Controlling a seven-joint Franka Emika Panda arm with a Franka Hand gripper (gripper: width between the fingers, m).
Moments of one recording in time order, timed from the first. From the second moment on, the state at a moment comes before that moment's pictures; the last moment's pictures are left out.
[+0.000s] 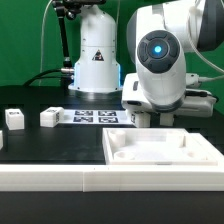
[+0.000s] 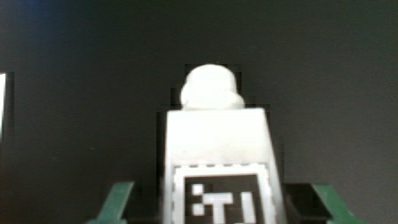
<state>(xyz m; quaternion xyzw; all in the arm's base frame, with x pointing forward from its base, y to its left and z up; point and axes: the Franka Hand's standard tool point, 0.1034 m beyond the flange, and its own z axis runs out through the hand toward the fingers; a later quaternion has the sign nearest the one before) 0.328 0.153 0.006 -0.88 0.16 0.44 0.09</state>
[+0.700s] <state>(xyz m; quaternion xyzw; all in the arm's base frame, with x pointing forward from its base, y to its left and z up) 0.359 0.144 0.067 -0.89 0.16 0.41 0.11</state>
